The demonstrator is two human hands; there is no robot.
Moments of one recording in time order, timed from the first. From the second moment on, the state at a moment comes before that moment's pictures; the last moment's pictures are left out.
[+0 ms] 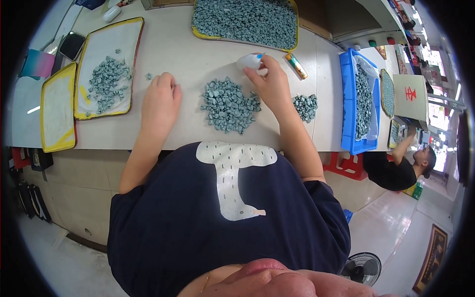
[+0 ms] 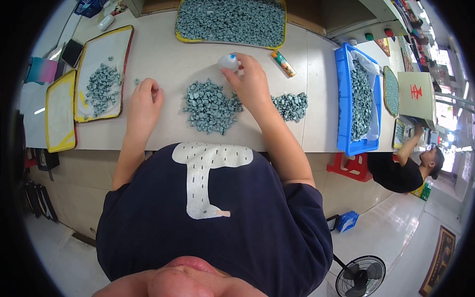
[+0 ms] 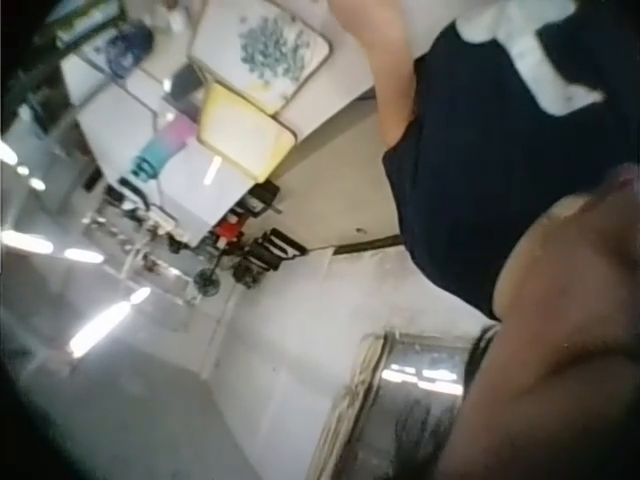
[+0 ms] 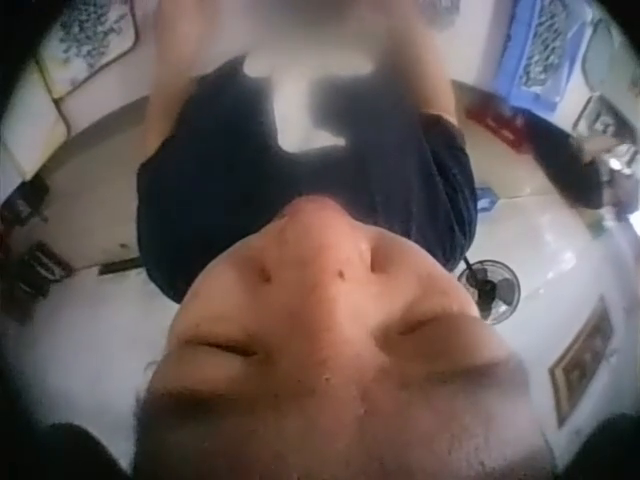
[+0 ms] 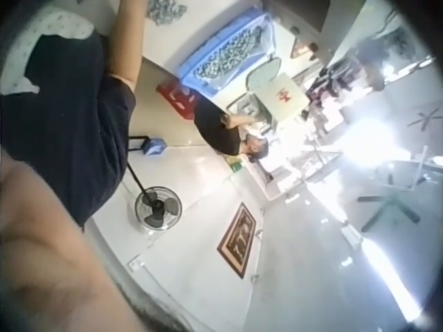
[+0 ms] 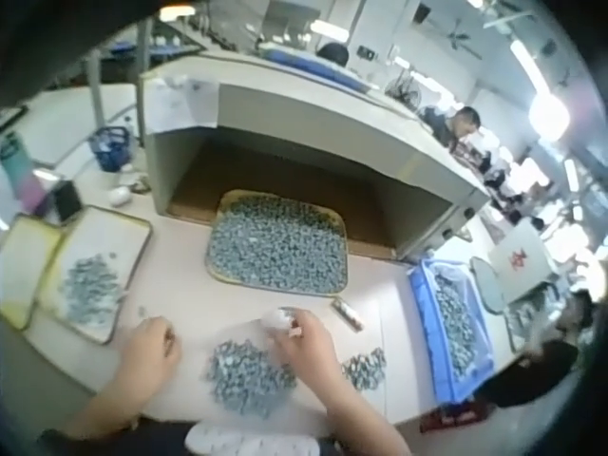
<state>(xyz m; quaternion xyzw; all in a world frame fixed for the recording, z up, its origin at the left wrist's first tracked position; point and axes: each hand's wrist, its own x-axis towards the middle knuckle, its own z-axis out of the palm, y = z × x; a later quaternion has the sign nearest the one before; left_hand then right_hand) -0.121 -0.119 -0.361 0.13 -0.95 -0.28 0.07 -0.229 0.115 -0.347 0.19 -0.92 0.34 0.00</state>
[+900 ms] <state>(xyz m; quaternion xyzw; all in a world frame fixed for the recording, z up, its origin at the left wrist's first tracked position) -0.141 -0.079 -0.348 0.07 -0.28 -0.95 -0.14 -0.193 0.142 -0.298 0.29 -0.85 0.43 0.06</state>
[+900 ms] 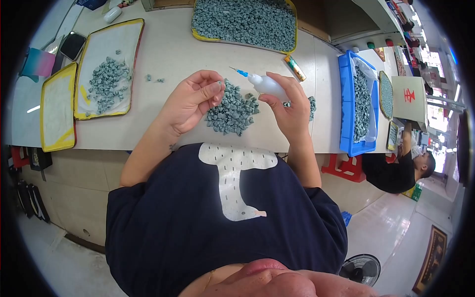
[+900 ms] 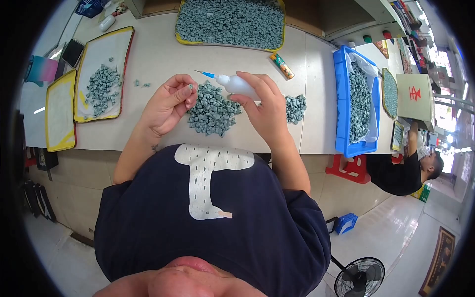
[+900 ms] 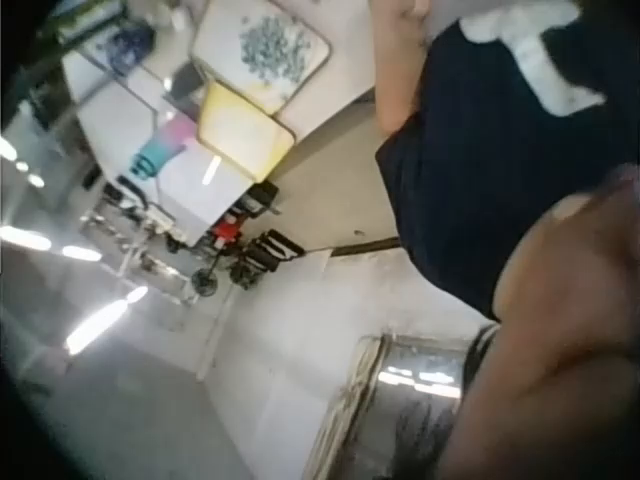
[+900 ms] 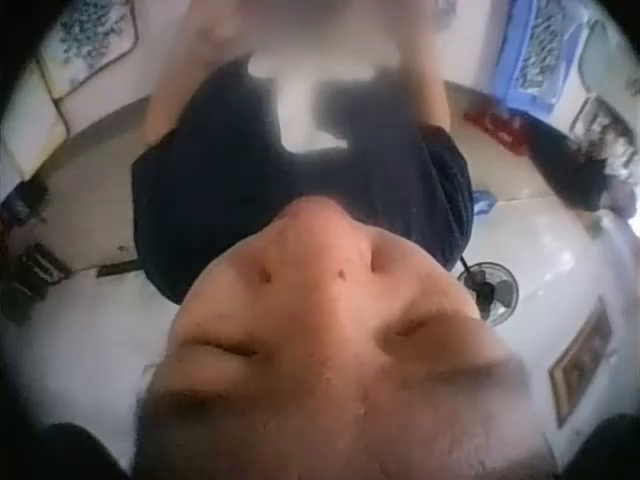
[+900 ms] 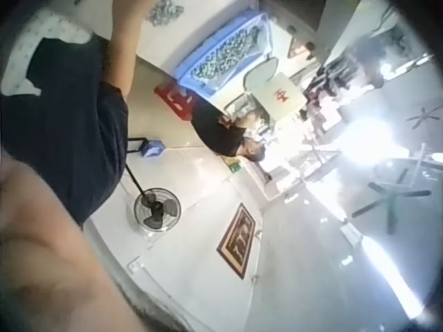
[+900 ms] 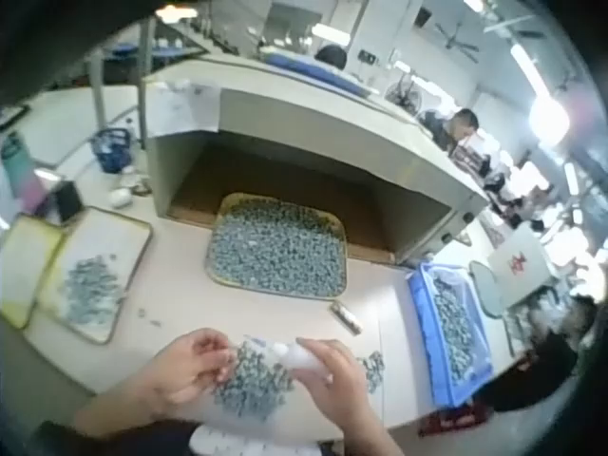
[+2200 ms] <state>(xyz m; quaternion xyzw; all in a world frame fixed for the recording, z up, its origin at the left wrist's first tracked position) -0.135 -0.095 -0.360 0.10 -0.18 -0.96 -0.18 -0.187 0.126 -0.277 0.38 -0.87 0.24 0.18</state>
